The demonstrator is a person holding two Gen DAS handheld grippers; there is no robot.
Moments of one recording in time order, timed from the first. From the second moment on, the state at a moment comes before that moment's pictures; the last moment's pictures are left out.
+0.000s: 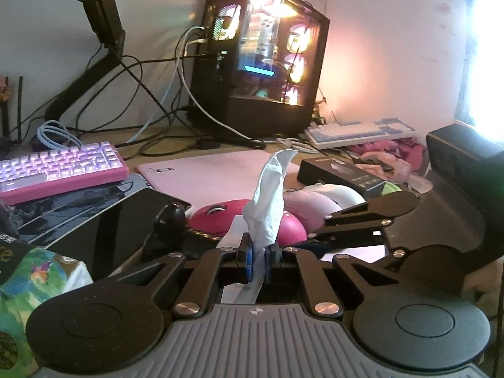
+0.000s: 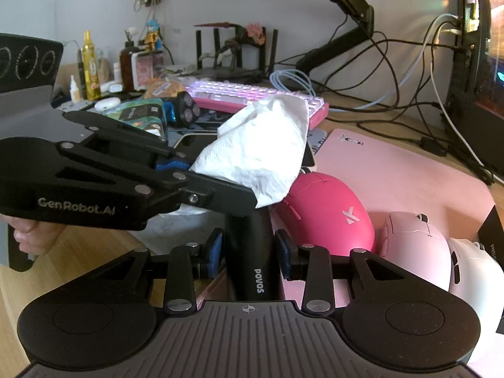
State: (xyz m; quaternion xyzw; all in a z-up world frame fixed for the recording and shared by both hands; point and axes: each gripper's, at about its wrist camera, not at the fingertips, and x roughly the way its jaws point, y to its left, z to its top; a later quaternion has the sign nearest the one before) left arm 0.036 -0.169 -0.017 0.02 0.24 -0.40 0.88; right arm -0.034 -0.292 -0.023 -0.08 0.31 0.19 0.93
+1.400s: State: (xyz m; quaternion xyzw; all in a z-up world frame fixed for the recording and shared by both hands) left arm 0.039 -0.170 -0.017 0.01 0.24 -0.41 0.88; right arm -0.033 -0.294 -0.022 -0.07 0.31 0.20 0.93
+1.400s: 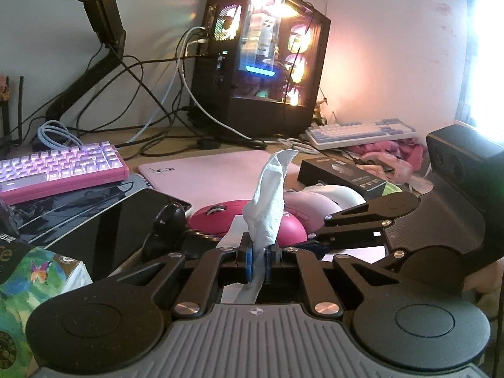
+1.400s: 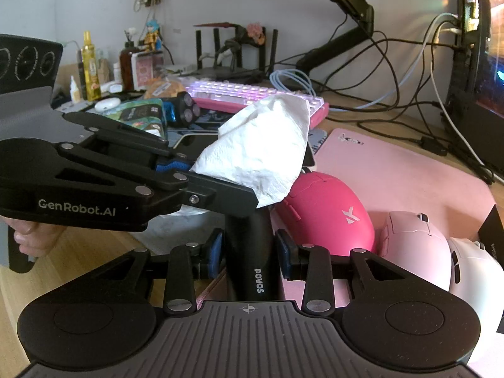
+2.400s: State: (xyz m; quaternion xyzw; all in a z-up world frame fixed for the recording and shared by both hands) left arm 0.036 -0.172 -0.019 0.01 0.24 -0.42 0.87; right arm -0.032 -0.295 -0.022 -0.07 0.31 0.19 0.93
